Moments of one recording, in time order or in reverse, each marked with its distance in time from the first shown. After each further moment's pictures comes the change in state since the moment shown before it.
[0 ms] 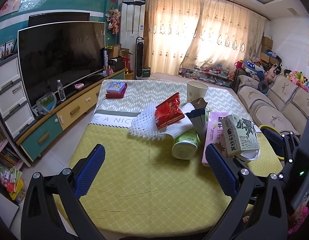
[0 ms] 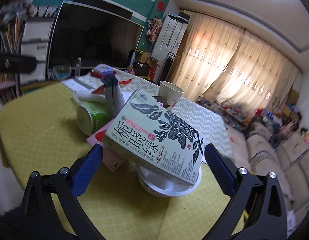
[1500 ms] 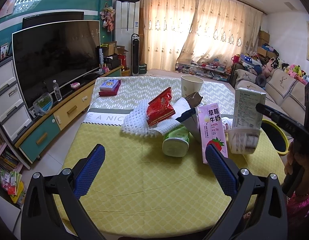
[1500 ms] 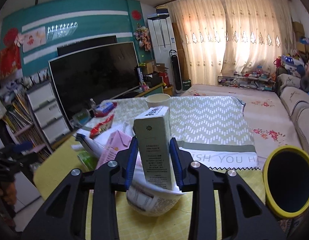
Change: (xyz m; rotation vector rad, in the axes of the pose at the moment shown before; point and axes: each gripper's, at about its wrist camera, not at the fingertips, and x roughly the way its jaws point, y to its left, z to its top) left arm 0.011 -0.014 0.000 0.035 0.026 -0.013; right arm 0.018 -0.129 0.006 0.476 -0.058 0.316
